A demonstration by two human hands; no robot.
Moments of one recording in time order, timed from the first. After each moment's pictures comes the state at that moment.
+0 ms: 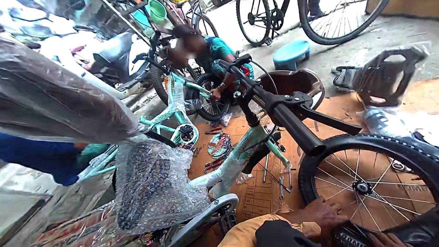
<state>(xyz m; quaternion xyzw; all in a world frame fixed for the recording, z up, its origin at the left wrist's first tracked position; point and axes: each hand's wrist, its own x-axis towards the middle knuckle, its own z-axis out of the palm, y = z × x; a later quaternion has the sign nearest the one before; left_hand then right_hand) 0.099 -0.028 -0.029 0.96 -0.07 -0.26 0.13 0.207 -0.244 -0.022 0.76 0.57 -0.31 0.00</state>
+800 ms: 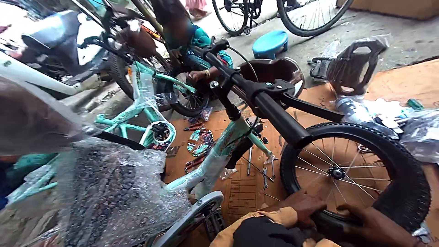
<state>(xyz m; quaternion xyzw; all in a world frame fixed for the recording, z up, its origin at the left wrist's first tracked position) 0.079 -0.034 -0.032 0.93 -0.08 -0.25 0.24 0.242 -0.243 -0.019 0.76 0.46 -0.45 -0.12</state>
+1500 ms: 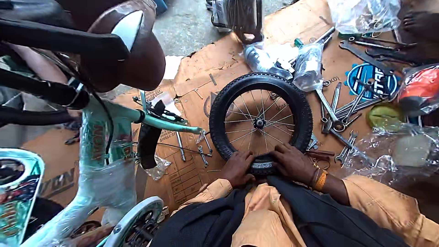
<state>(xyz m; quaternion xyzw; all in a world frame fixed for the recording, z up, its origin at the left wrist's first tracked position) 0.076 -0.036 -0.022 0.94 -0.07 -0.24 0.21 0.202 -0.274 -0.034 0.82 0.50 -0.21 -0.16</state>
